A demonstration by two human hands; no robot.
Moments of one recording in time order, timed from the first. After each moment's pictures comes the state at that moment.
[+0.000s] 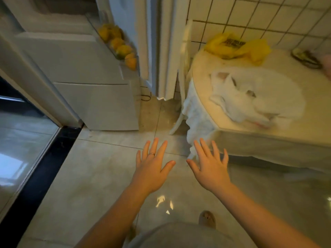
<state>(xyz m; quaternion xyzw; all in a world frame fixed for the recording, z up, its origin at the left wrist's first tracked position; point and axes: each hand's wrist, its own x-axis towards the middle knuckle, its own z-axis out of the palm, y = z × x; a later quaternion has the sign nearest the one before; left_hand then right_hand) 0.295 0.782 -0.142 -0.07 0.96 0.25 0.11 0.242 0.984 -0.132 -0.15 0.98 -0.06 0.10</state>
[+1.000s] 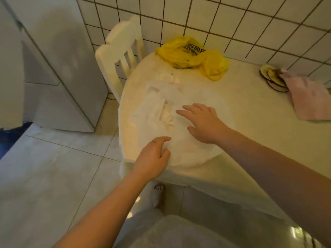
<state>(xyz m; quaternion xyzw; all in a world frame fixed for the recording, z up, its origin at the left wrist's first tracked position) -0.018 1.140 -0.118 -0.11 0.89 0.44 0.08 -0.172 1.293 -0.057 -0.38 0.92 0.05 0.09</state>
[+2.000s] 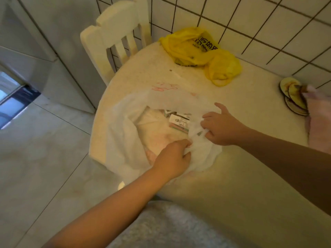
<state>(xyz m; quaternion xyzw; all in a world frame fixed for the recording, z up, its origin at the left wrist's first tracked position) -0.159 1.290 -0.127 -0.16 0.88 0.45 0.06 -0.352 1.411 -0.094 -0.57 0.79 0.18 0.11</state>
